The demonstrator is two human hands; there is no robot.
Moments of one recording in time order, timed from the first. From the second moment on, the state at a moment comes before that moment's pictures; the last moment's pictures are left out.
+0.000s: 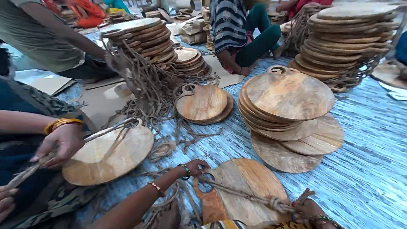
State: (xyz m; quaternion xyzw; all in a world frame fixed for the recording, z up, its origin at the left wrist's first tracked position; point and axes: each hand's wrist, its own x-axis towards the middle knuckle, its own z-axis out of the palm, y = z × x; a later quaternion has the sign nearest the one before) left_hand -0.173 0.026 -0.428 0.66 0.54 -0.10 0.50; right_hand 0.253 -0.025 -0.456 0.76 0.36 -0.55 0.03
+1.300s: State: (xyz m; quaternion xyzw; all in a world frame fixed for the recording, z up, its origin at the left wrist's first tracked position) left_hand 0.101 -0.002 -0.466 0.82 0.36 -0.05 0.44; right_hand 0.263 -0.027 -0.423 0.73 0.15 -0.61 -0.26
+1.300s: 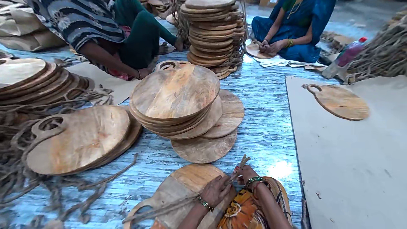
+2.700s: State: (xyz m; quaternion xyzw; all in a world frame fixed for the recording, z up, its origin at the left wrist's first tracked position) left_hand 0.081 0.007 -0.464 0.76 0.30 -0.10 0.57; right_hand 0.265 -0.018 -0.430 0.58 0.64 -0.46 0.18
